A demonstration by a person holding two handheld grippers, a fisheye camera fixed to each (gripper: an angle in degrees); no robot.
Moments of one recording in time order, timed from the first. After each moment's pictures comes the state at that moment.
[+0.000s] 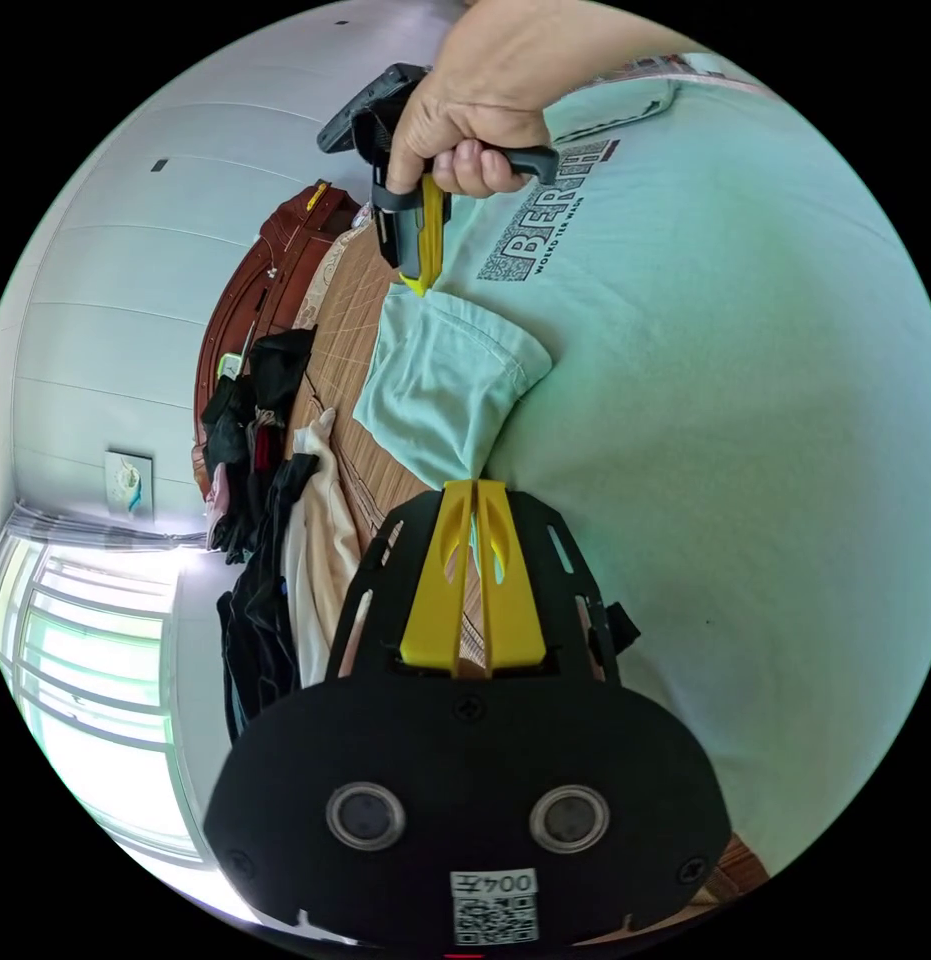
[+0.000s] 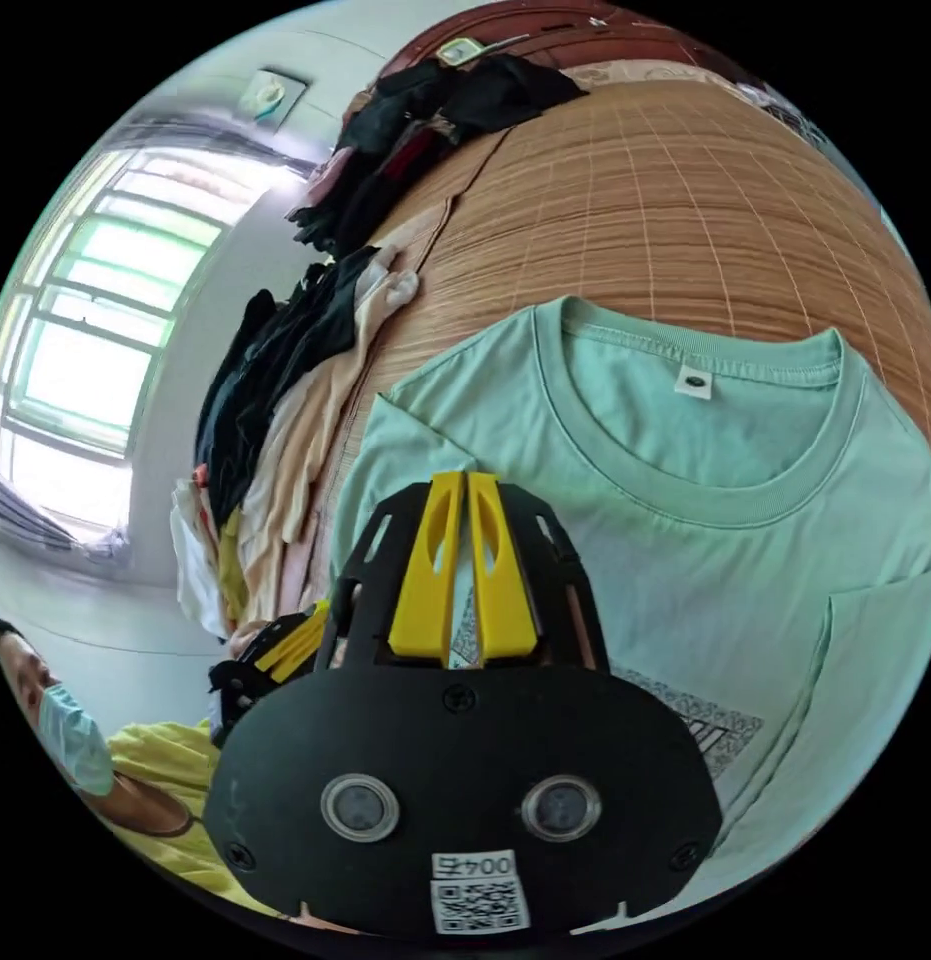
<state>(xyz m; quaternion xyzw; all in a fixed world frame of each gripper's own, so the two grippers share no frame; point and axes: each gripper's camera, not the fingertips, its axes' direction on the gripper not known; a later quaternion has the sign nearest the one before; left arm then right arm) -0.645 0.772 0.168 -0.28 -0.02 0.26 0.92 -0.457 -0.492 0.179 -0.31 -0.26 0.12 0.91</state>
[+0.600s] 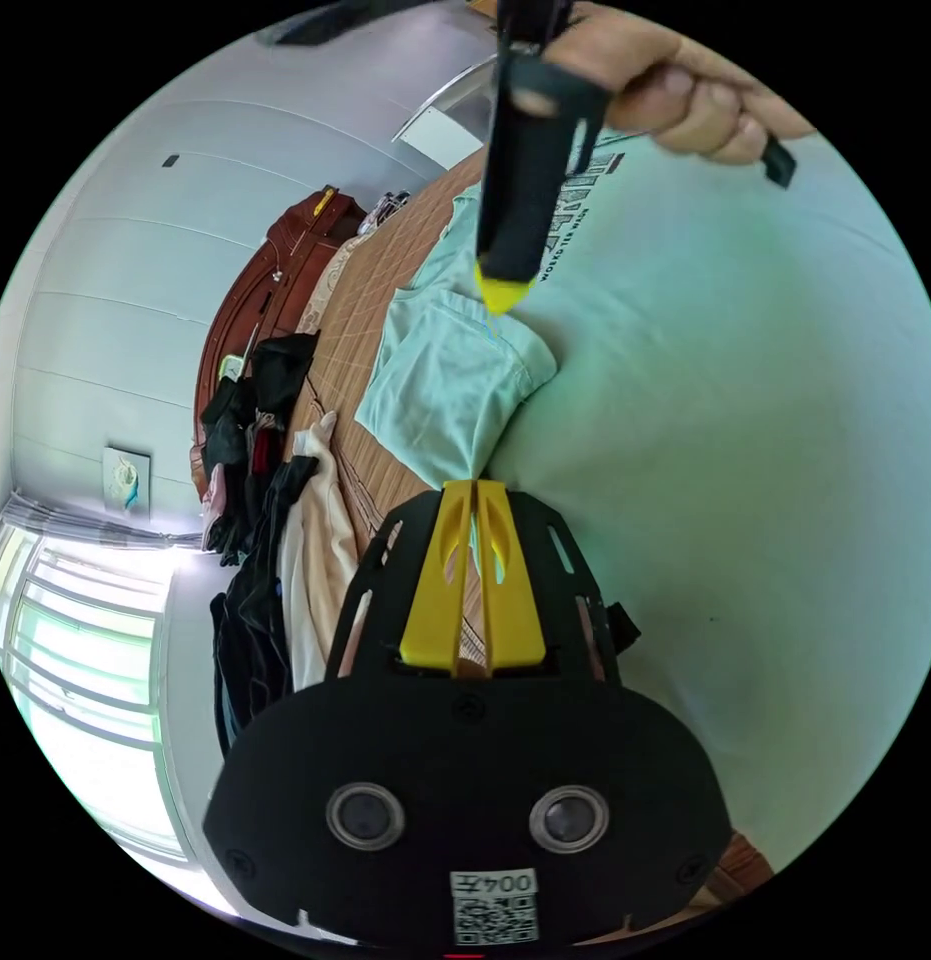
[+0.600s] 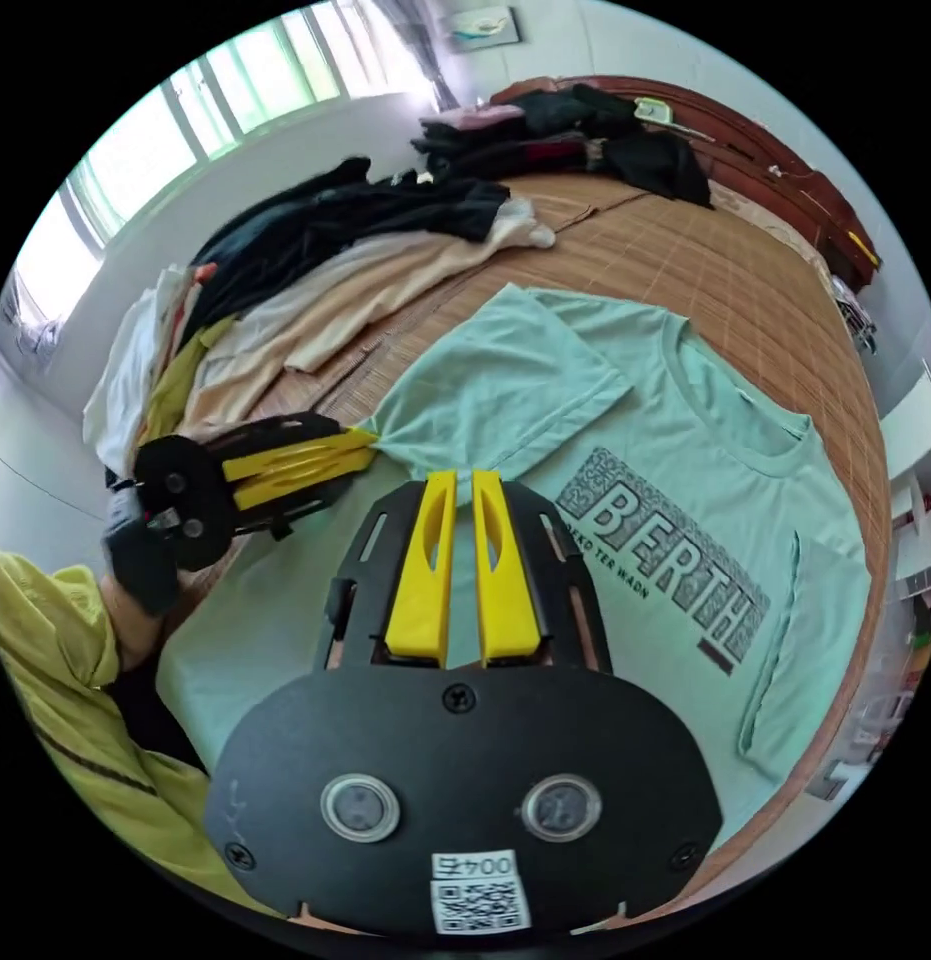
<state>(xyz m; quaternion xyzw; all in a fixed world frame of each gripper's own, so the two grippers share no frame) -0.645 0.740 0.135 -0.25 -0.02 0.25 0.93 -0.591 -0.366 0.023 -0.24 -0.21 -0.09 0.94</state>
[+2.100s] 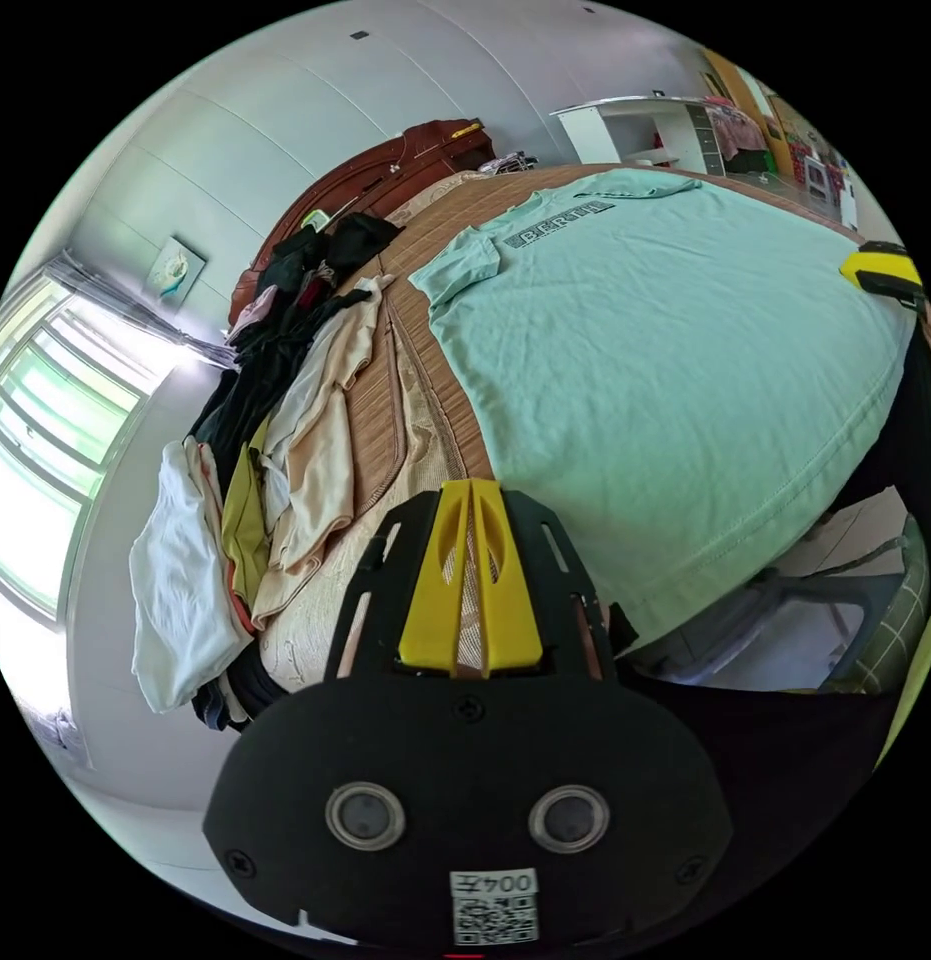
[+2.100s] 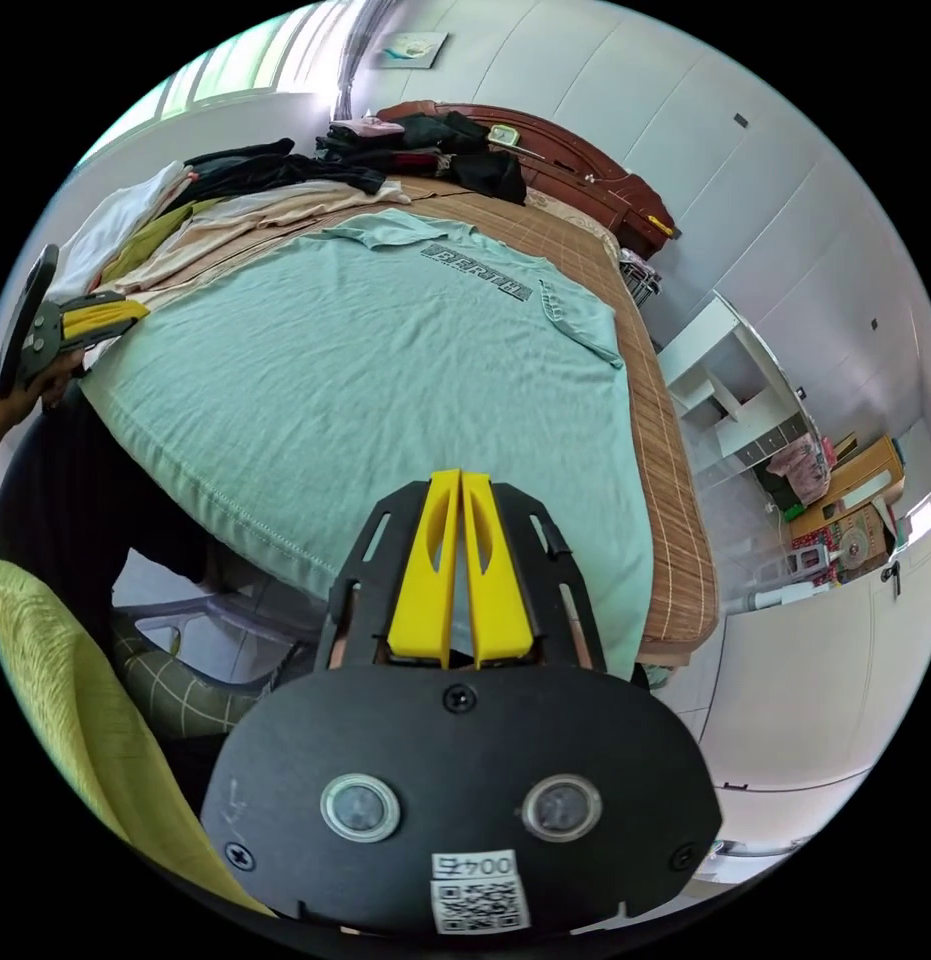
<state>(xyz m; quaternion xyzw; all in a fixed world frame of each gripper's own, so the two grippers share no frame) -0.533 0.733 -0.198 -0.34 -0.07 0.02 0.94 -0.677 0.106 -0.318 -0.22 0.08 -0.08 0.97</state>
